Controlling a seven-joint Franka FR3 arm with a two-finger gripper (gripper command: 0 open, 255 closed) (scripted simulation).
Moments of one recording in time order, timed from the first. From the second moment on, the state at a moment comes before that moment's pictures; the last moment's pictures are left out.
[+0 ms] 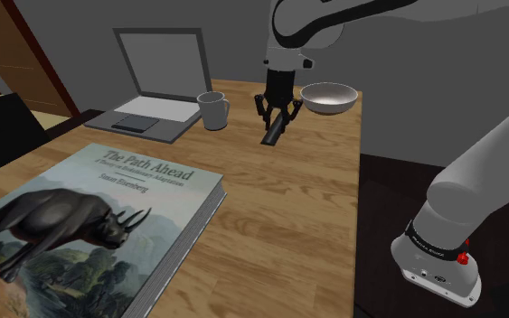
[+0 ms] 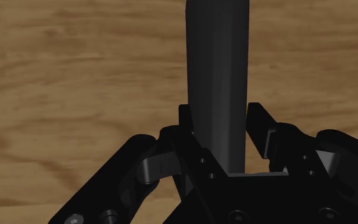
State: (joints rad) arm -0.23 -0.25 0.35 -2.11 0.32 1.83 1.20
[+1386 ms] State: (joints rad) arm -0.22 -0.23 0.35 -1.83 0.30 1.58 1.29
